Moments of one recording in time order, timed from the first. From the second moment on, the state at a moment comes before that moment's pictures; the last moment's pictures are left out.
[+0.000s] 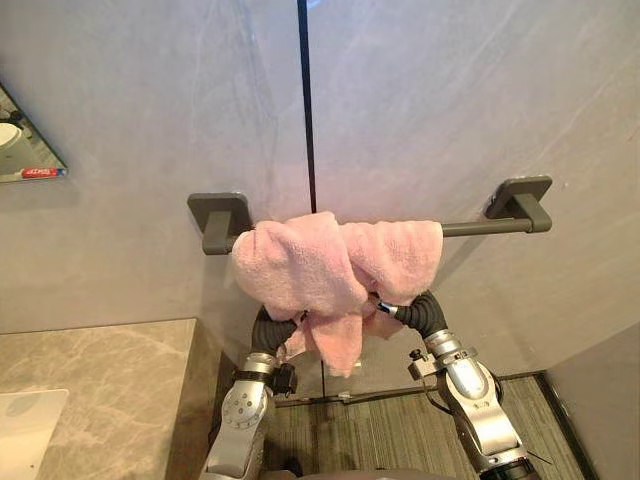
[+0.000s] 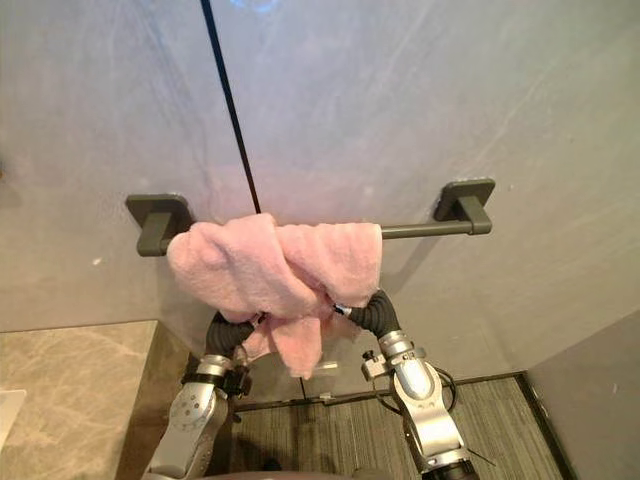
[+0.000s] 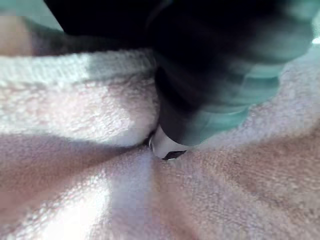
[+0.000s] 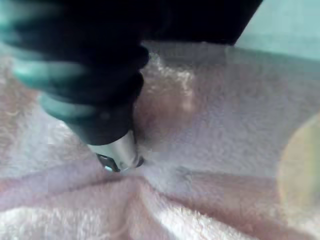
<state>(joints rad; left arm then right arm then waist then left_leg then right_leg) 0.21 0.06 -0.16 0.01 -0.11 -0.27 0.05 0.12 -0.20 0.18 -0.07 0.07 -0.23 0.11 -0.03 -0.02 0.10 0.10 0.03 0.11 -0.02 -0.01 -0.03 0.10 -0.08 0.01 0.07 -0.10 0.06</state>
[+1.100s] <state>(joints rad) 0.22 0.08 -0.12 0.01 -0.10 -0.27 0.07 0.10 -0.28 0.25 -0.05 -0.01 -0.23 0.13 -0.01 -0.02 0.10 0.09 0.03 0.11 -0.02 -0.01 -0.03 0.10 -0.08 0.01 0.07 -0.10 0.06</state>
